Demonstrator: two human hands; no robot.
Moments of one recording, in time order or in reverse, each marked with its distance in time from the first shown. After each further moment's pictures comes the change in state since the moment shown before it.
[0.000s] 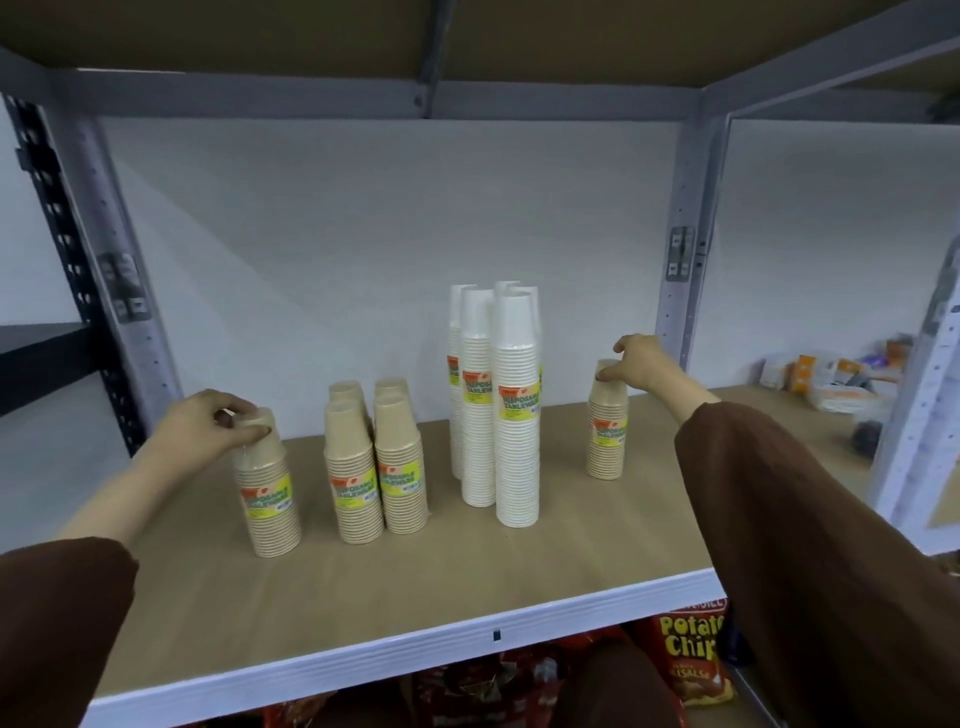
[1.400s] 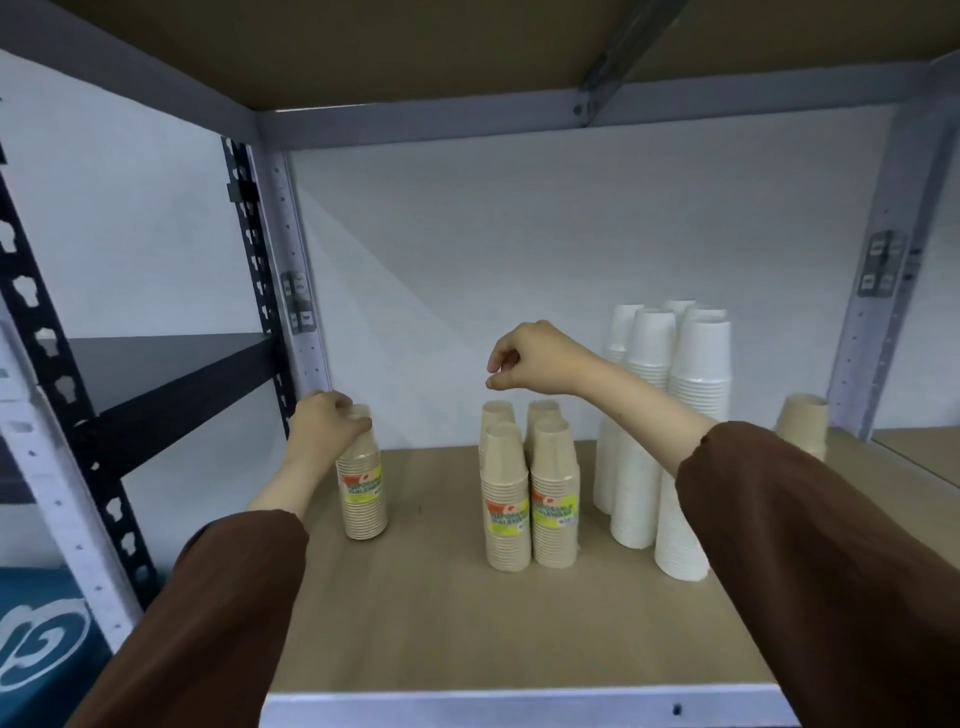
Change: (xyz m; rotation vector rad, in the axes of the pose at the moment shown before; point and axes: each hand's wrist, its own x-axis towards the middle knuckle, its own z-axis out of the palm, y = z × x) left_hand 0.049 -0.059 -0.015 0.008 0.178 -0.183; right_hand -0.069 -0.256 0.053 0.125 -0.184 -0.768
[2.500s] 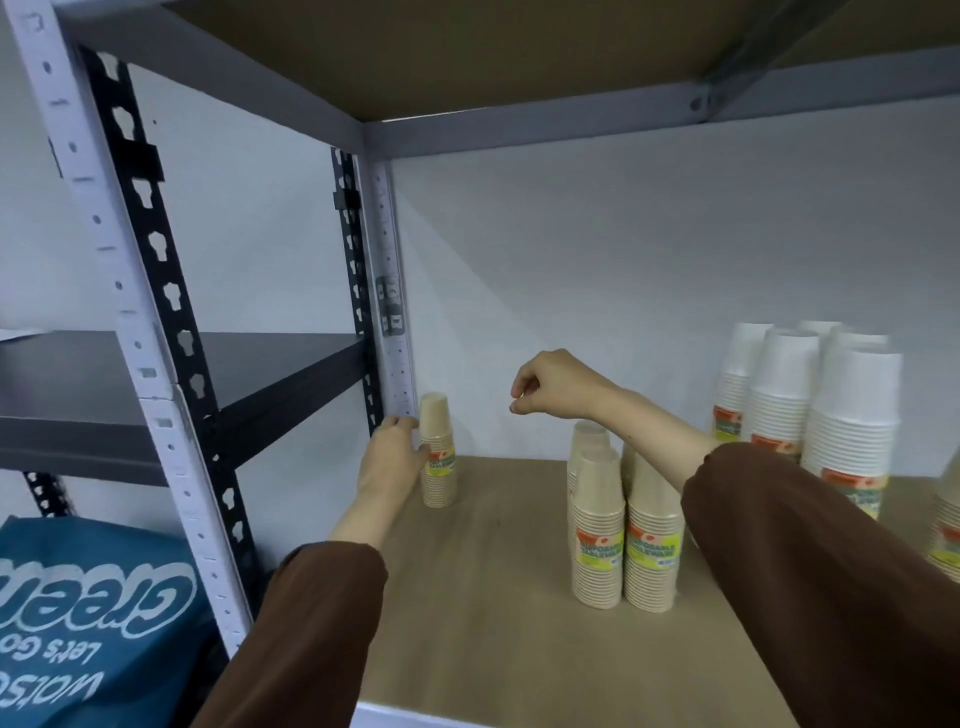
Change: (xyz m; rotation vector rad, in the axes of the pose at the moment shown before) left_hand -0.011 -0.030 0.000 0.152 -0.045 -0.001; right_hand 0.056 -0.026 0.053 0.082 -0.114 -0.035
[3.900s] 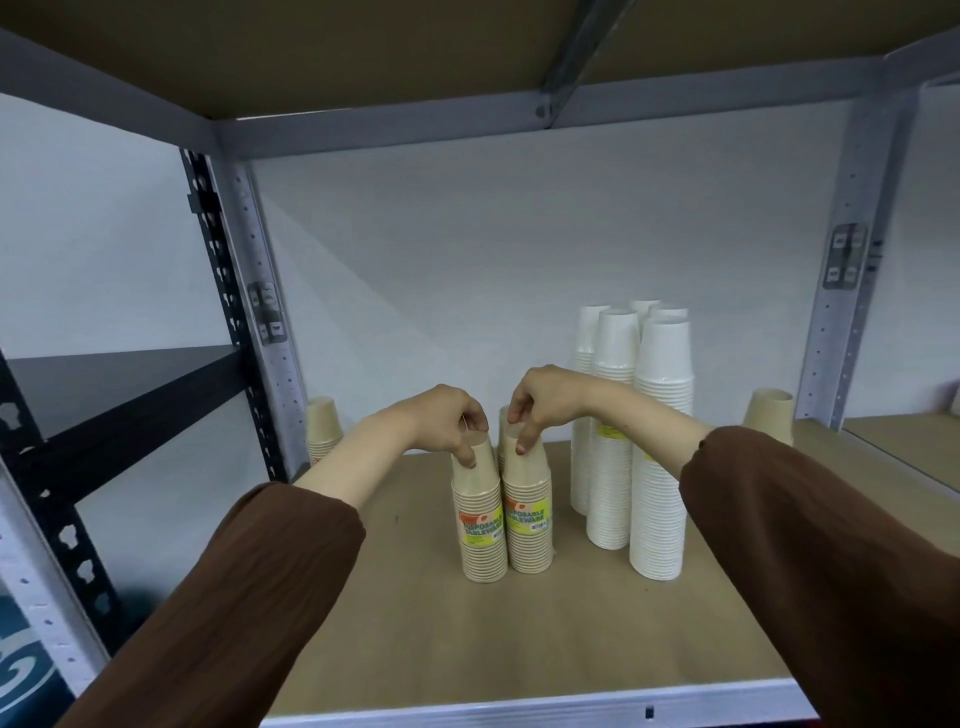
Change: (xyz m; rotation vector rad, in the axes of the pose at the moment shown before) left_hand -0.020 0.166 0.009 0.231 -0.639 0.569; right_hand -0.073 0.076 -0.047 -0.140 -0.265 0.227
